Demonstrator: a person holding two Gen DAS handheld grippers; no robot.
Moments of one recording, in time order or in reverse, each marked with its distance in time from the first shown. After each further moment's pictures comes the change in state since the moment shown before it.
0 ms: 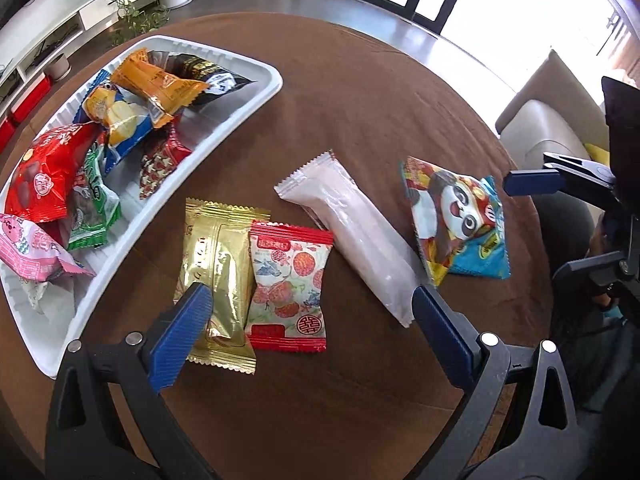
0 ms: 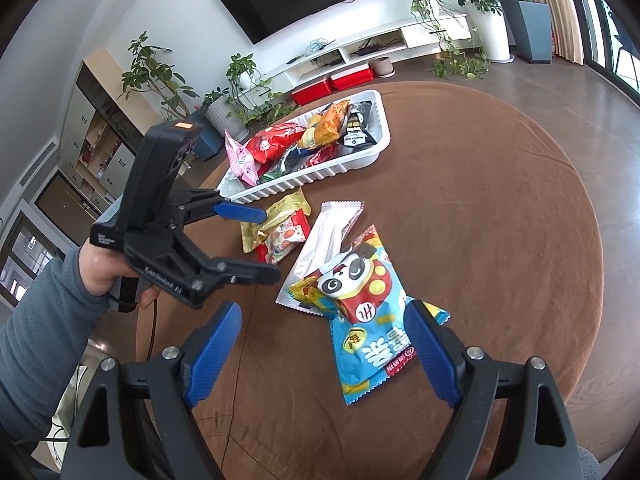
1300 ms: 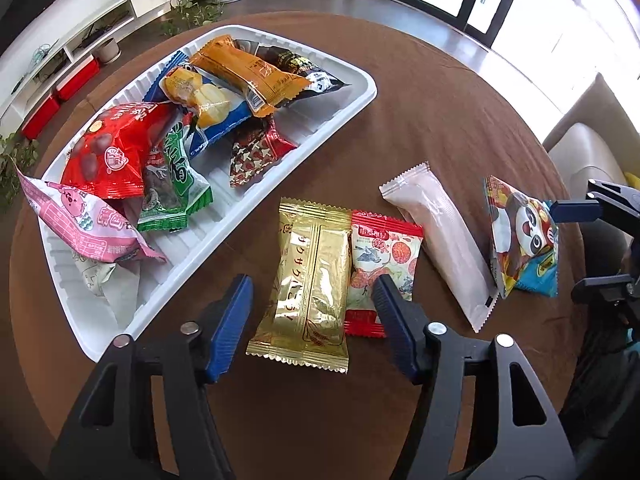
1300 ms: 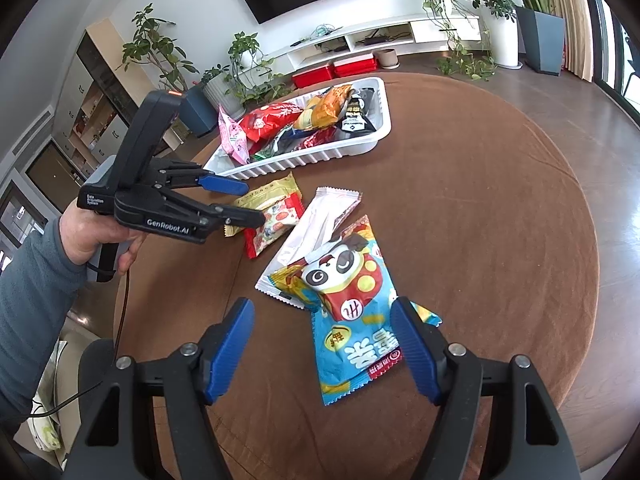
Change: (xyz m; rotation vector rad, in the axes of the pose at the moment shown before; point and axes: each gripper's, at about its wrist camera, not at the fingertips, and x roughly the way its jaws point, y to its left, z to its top) left arm 0.006 0.044 -0.003 -0.109 -0.009 0.177; right arm 0.010 0.001 0.001 -0.079 0.059 -0.056
